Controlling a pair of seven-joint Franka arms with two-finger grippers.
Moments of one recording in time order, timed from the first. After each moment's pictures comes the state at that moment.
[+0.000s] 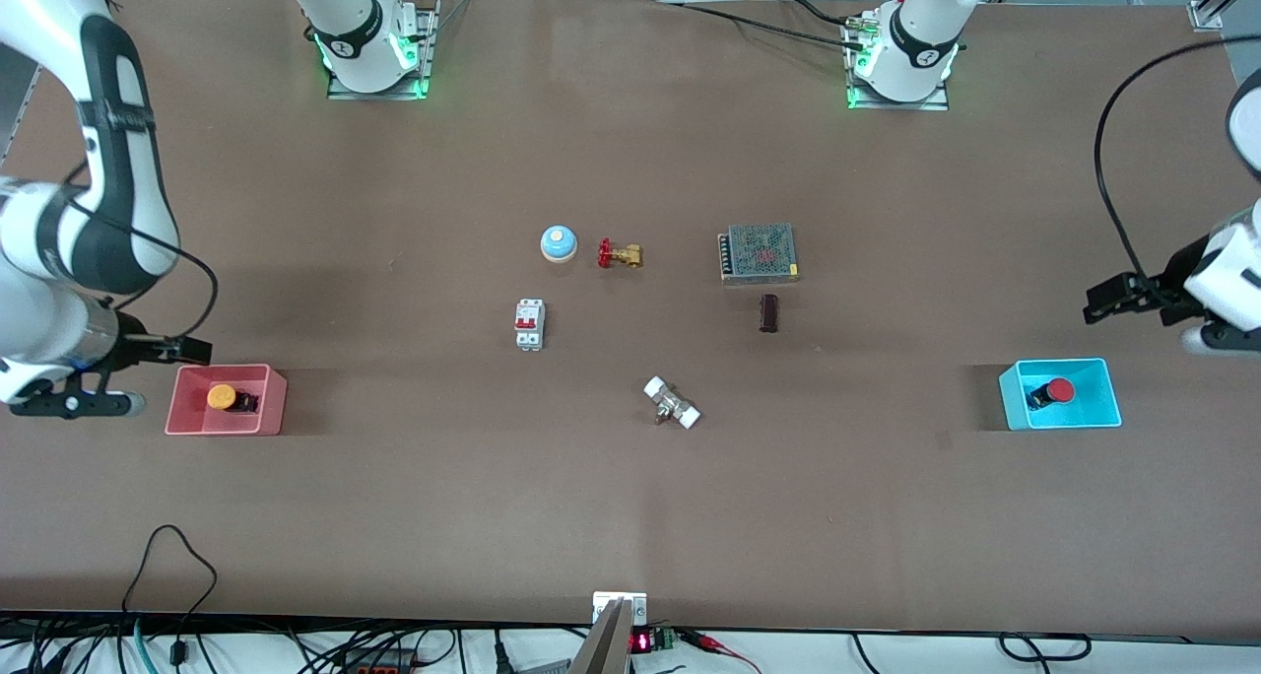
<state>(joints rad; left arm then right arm) 0.13 0.22 0.03 -1.73 -0.01 1.97 0.18 0.02 0.53 -0.18 -1.59 -0.06 2.06 -0.14</state>
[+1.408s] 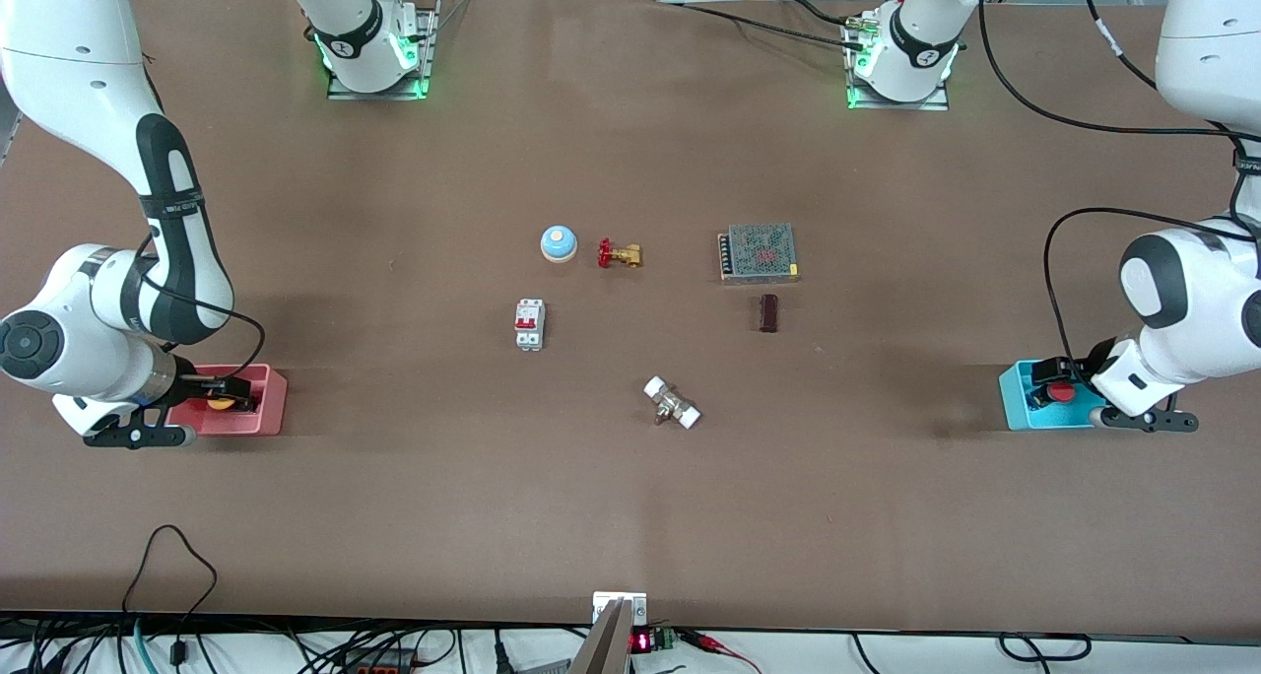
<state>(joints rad) 0.21 0.60 0.03 -1.73 -0.01 2.30 0.28 -0.01 0.70 -0.18 -1.57 0.00 2.26 -0.16</state>
